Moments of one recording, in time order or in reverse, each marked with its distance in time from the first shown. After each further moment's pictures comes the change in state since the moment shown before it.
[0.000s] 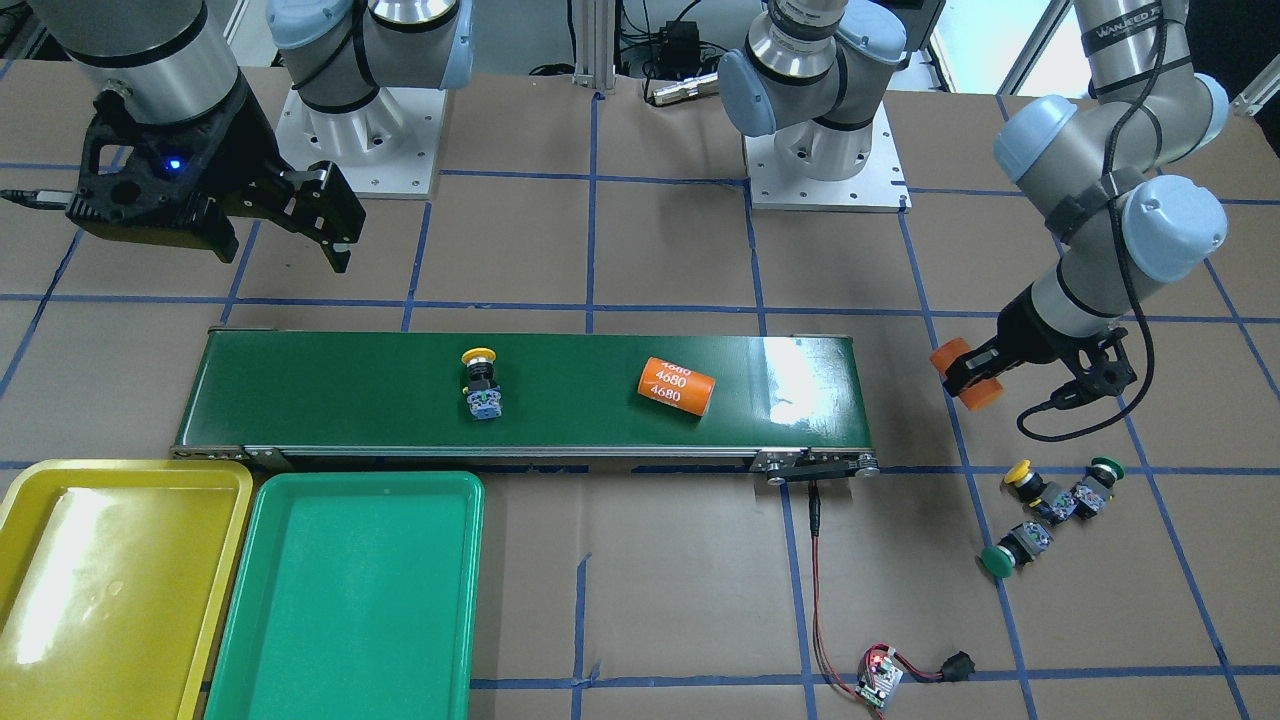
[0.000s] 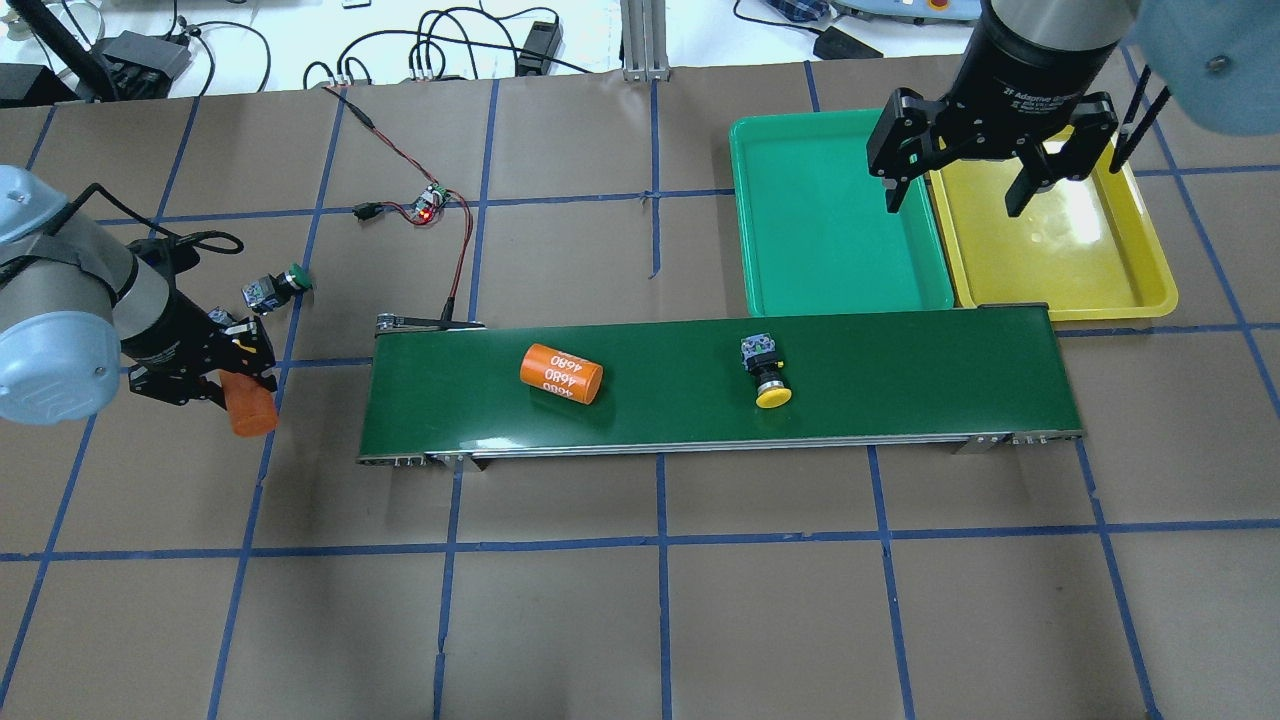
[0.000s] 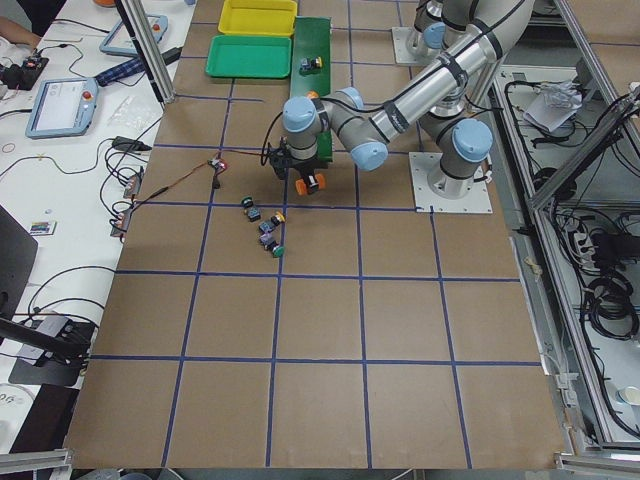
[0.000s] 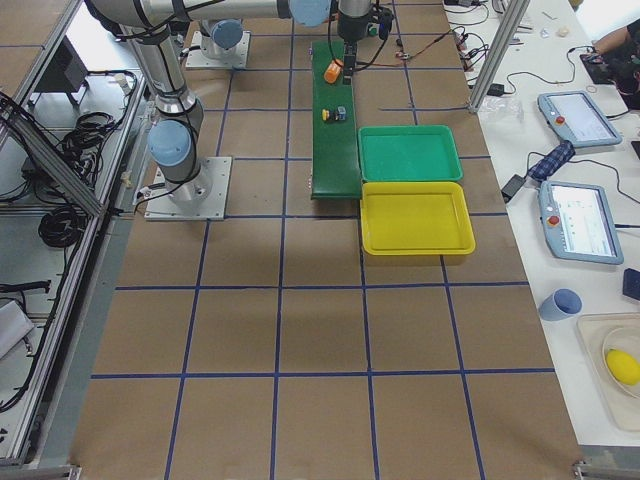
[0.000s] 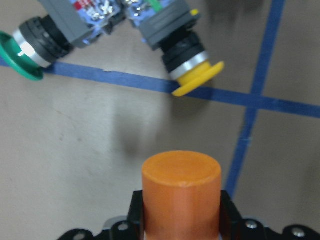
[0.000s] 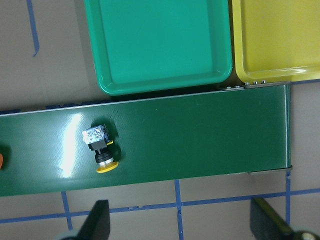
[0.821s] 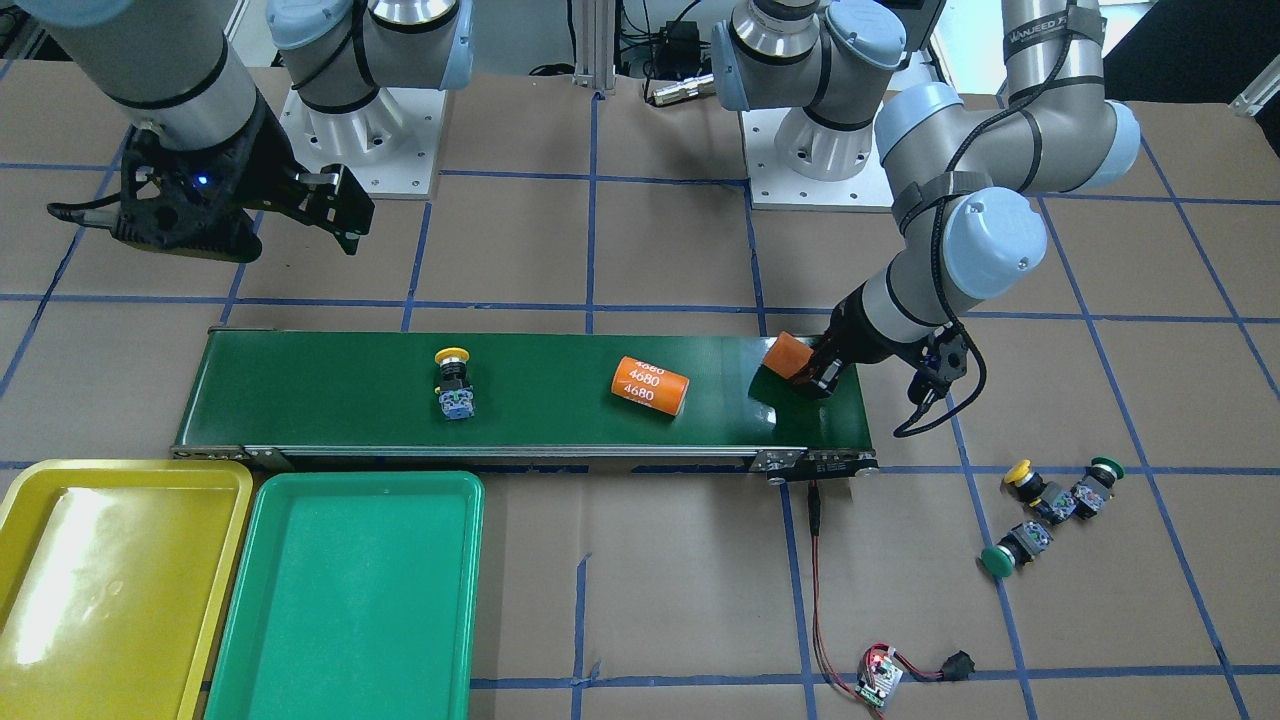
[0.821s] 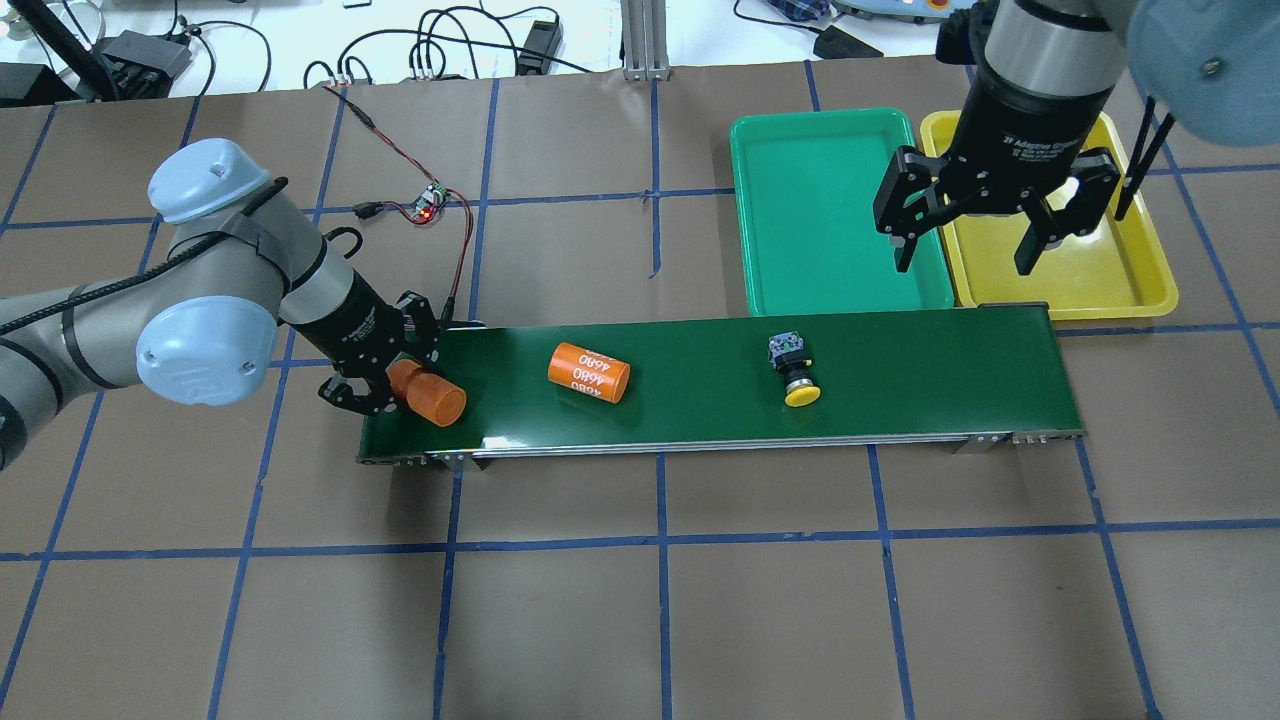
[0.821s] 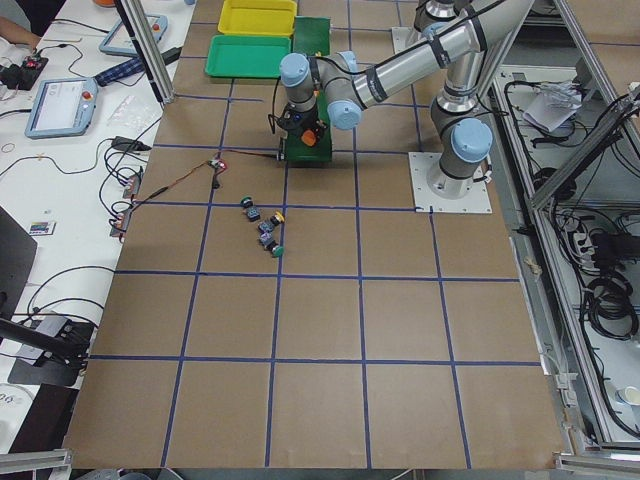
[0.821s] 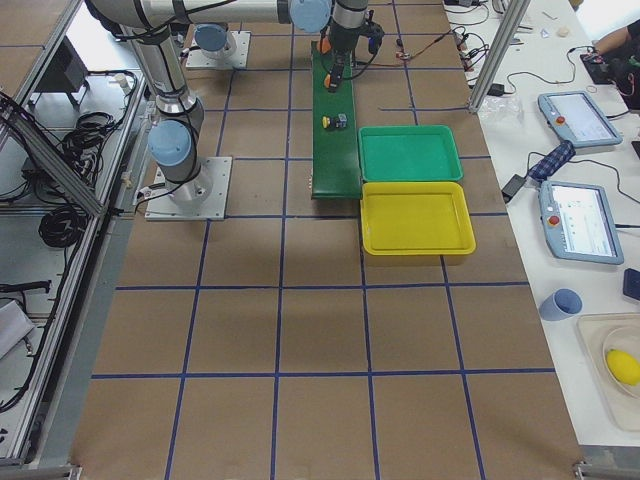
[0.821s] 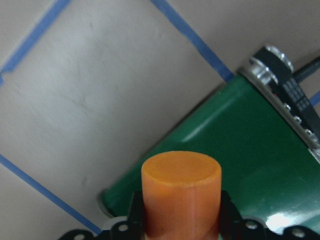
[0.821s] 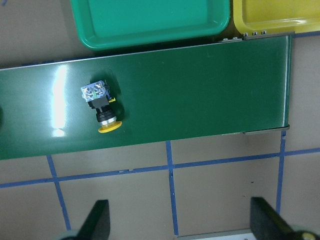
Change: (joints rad) left arm -0.292 -0.049 0.029 -0.078 -0.178 -0.811; right arm -0.001 0.008 0.074 0.070 -0.033 0.002
